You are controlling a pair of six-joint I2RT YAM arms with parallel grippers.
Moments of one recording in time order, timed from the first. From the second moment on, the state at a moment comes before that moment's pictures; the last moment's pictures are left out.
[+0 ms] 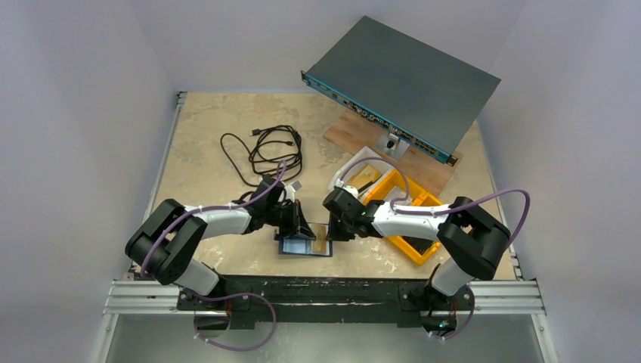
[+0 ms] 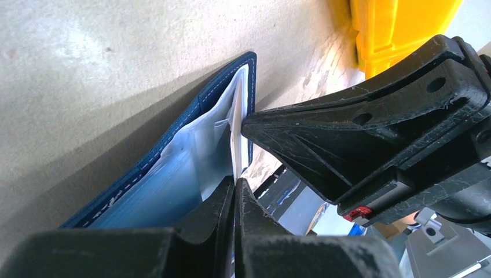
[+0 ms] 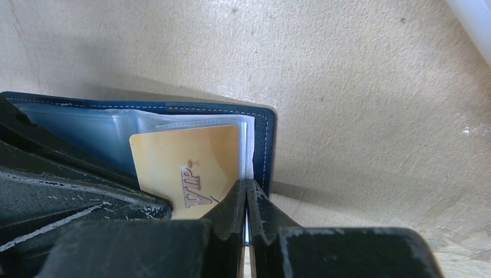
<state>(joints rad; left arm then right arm) -0.59 1.51 0.54 0.09 0.62 -0.89 0.97 1.59 0.80 -0.26 0.08 0.98</state>
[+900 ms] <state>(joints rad) -0.53 1.41 0.51 -0.07 0.58 -0.82 0.97 1.61 0.80 -0.22 0.08 1.00</state>
